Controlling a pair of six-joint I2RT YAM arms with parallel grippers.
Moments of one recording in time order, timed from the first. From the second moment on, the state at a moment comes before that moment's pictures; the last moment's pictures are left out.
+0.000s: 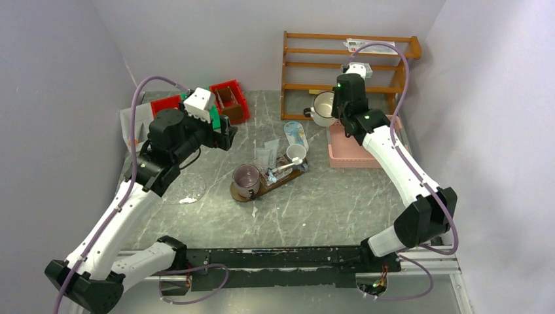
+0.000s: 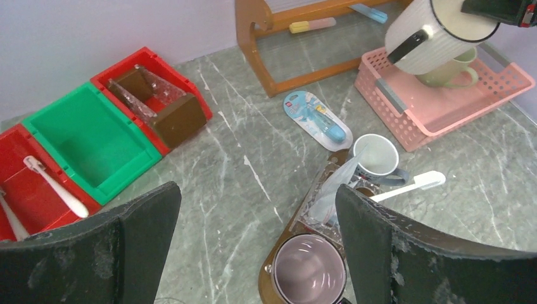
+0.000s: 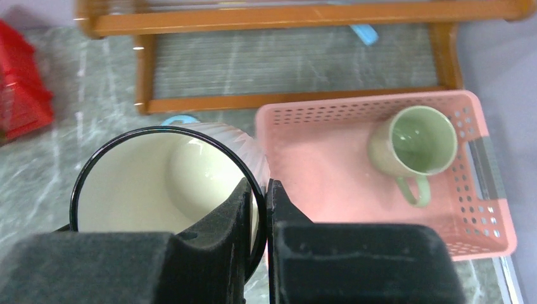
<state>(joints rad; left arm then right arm) -0.46 0.99 1.10 -0.31 0.02 -0.06 0.35 1.48 1.44 -0.47 0.43 0.21</state>
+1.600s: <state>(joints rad) -0.52 1.23 1.27 -0.35 -0.05 -0.03 0.90 1.75 1.76 -0.44 0.42 0.16</state>
